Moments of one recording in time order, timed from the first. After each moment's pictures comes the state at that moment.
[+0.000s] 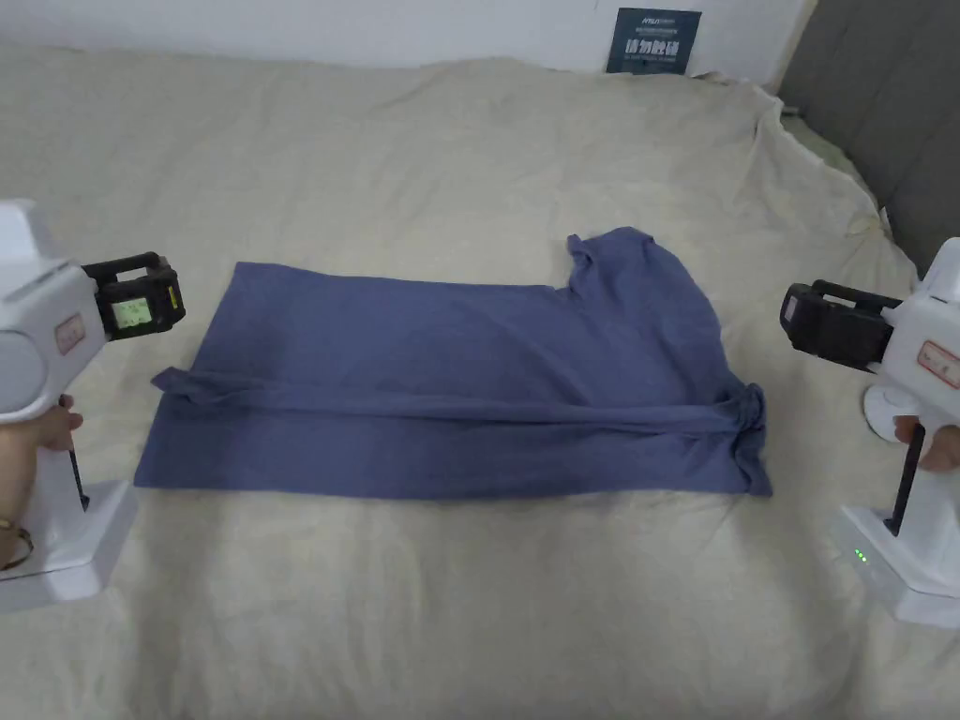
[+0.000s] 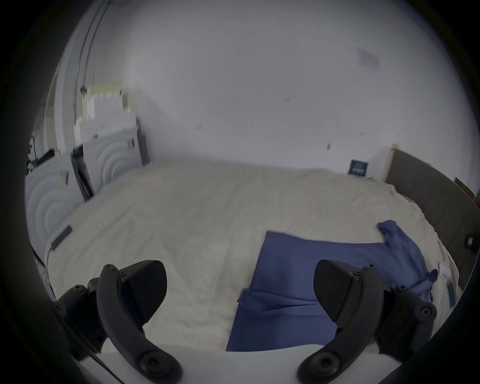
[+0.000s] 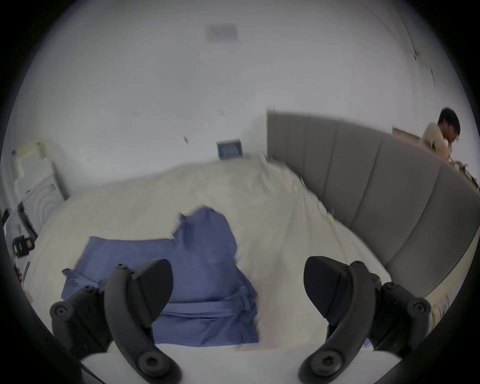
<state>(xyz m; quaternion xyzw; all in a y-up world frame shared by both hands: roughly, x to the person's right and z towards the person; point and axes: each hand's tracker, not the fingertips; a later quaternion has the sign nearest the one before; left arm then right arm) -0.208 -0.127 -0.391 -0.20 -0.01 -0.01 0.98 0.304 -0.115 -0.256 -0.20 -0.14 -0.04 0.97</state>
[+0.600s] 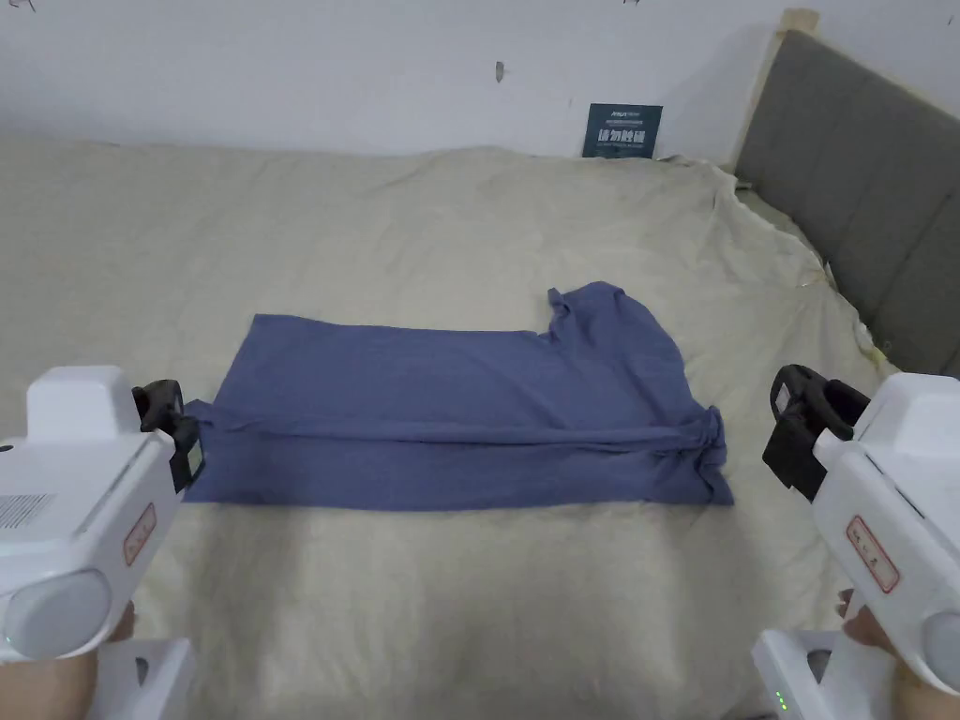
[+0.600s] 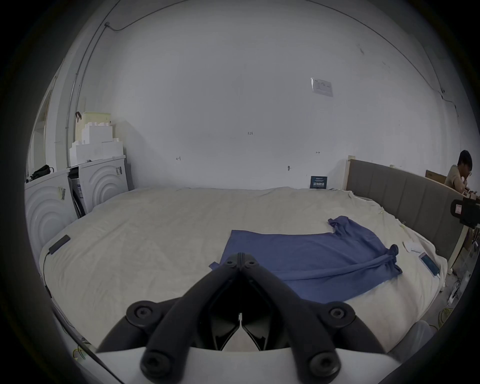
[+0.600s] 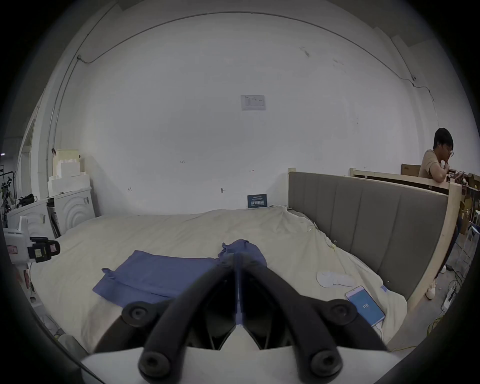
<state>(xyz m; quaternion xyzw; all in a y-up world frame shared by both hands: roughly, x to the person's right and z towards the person) -0.202 -0.143 -0.253 -0.15 -0.07 0.00 0.99 0.220 -0.124 -0.124 -0.08 -0.12 -0.03 0.99</state>
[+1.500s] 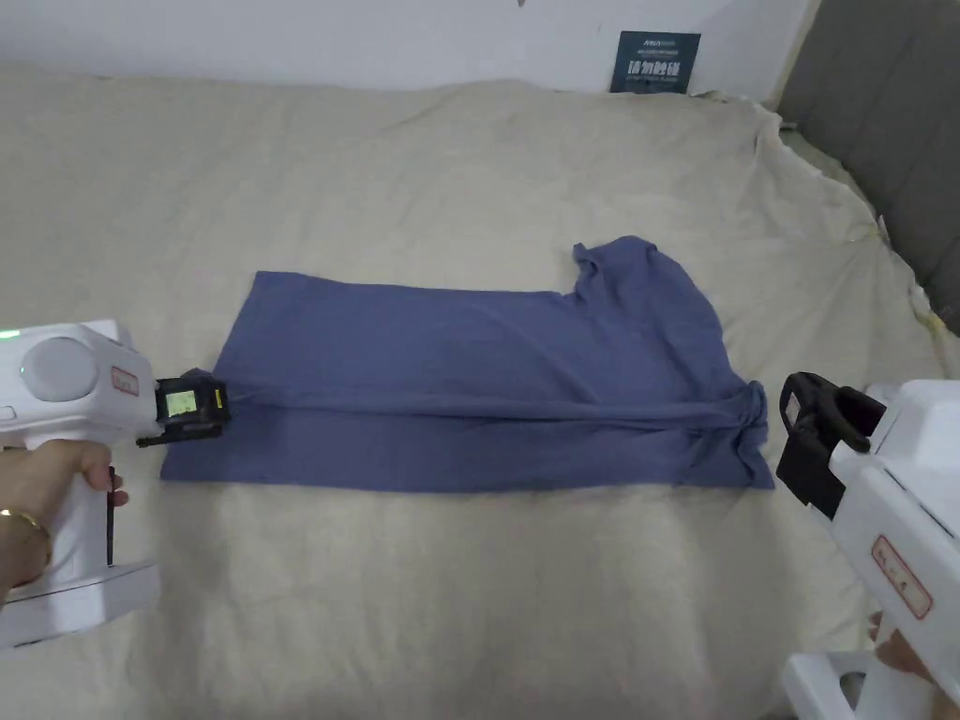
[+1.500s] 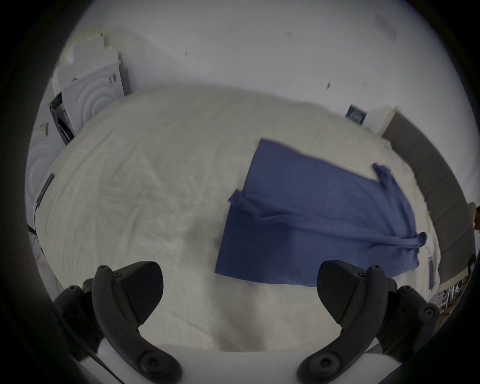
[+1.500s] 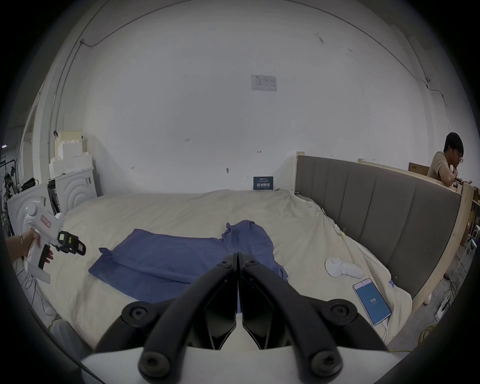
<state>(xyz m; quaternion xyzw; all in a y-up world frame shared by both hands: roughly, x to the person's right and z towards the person) -0.228 -0.211 -0.440 -0.50 -0.02 0.03 0.87 0.215 -0.141 -0.172 -0.15 -0.10 -0.01 0.98</state>
